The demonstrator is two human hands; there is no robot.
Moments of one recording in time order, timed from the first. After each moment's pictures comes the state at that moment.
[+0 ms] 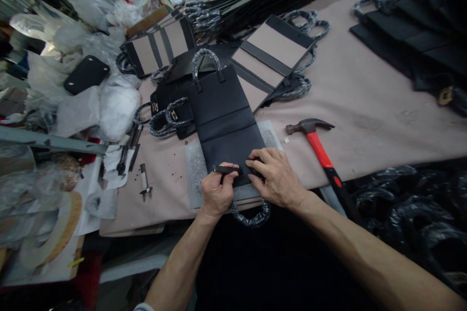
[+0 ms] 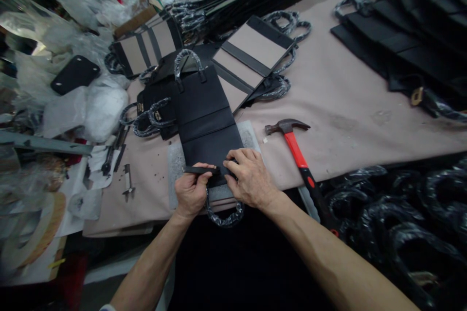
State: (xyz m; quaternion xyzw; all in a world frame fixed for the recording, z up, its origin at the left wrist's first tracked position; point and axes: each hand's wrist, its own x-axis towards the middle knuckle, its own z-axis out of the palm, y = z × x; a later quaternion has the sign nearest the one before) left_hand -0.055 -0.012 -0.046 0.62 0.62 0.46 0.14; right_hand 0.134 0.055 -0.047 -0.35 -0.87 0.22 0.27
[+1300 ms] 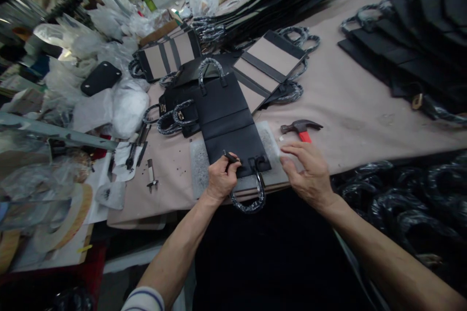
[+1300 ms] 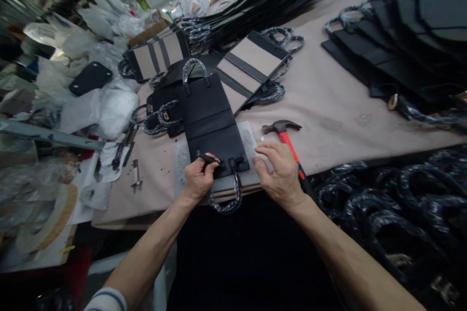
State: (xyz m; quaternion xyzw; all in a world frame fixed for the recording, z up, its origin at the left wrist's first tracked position) left_hand -0.052 -0.002 -0.040 0.66 0.61 0.42 0.13; right_hand 0.192 0.048 -0.034 -0.44 -0.75 0.18 0.45
